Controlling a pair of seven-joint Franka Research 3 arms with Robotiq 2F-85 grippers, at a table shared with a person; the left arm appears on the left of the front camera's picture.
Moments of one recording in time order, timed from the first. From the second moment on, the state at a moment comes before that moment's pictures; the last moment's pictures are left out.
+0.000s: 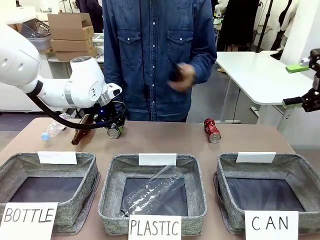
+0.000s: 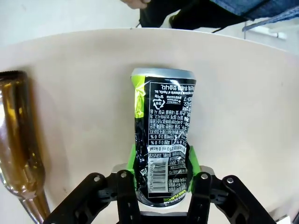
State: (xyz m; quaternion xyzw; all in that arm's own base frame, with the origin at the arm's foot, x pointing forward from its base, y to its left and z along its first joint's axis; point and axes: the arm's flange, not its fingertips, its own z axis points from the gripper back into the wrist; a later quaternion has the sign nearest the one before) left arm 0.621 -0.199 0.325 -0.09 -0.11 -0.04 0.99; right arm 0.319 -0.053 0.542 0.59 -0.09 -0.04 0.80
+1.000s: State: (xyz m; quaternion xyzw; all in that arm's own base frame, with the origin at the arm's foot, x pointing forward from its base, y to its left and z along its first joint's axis) left arm 0.349 0.007 0.524 -0.33 -0.07 -0.16 0.93; right arm 0.320 -0.053 0.542 0.59 -0.08 -0.04 0.80
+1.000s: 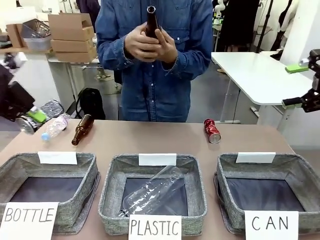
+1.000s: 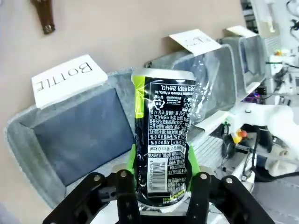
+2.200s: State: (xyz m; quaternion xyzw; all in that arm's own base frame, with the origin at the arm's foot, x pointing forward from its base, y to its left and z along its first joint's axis) left arm 0.259 0.287 0.646 -0.45 -0.17 0.00 0.88; right arm 0.320 -0.053 0.542 0.59 -0.09 -0.04 0.80
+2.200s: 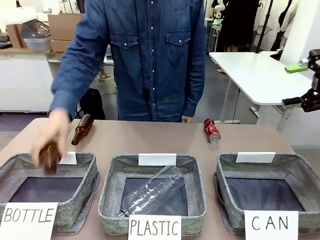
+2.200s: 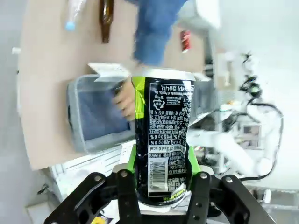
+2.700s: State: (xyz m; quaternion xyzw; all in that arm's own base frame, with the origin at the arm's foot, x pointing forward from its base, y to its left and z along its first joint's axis) left arm 0.274 0.312 0.635 -0.52 -0.19 0.00 0.84; right arm 0.320 -0.054 0.542 0.59 -0.09 -0.04 0.80
